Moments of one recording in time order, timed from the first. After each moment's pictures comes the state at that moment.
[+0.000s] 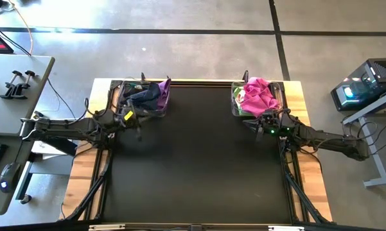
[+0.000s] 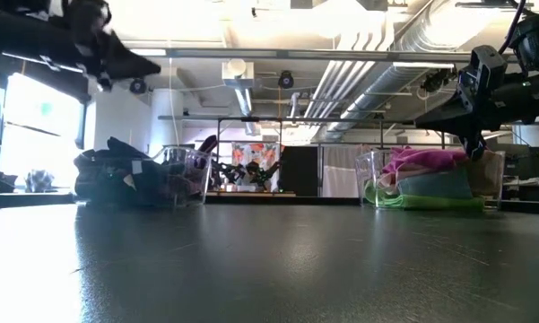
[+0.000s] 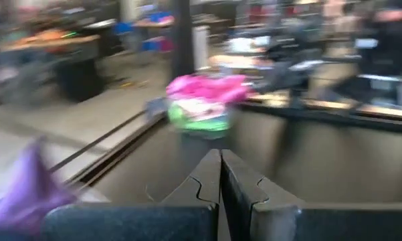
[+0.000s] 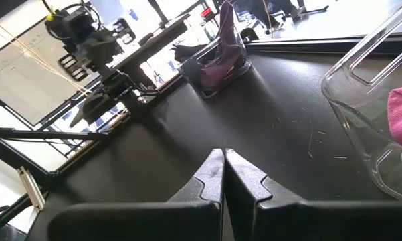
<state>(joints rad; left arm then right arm) 0.08 0.48 0.24 0.16 -0.30 -0.02 -0.27 0.20 0.01 0.02 0.04 0.57</state>
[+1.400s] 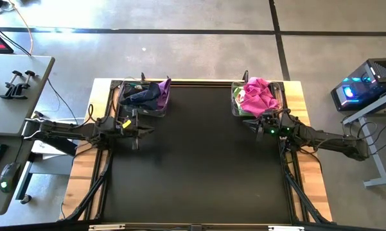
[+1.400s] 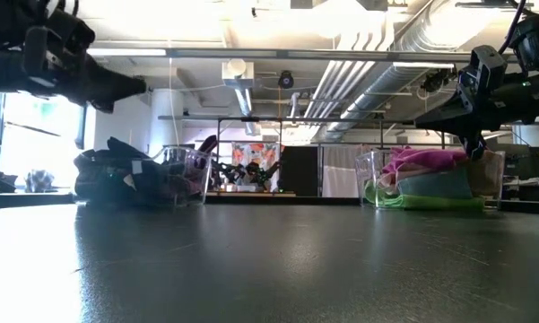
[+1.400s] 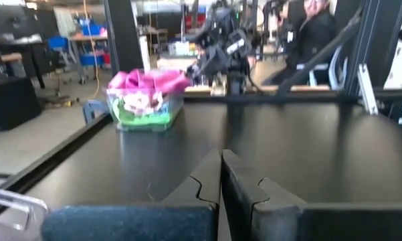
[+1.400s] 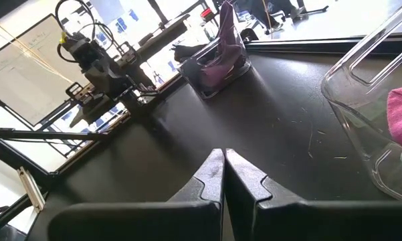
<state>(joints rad) 0.03 0.41 0.01 0.36 -0.09 0.05 -0.27 0.20 0.01 0.02 0.04 0.57</state>
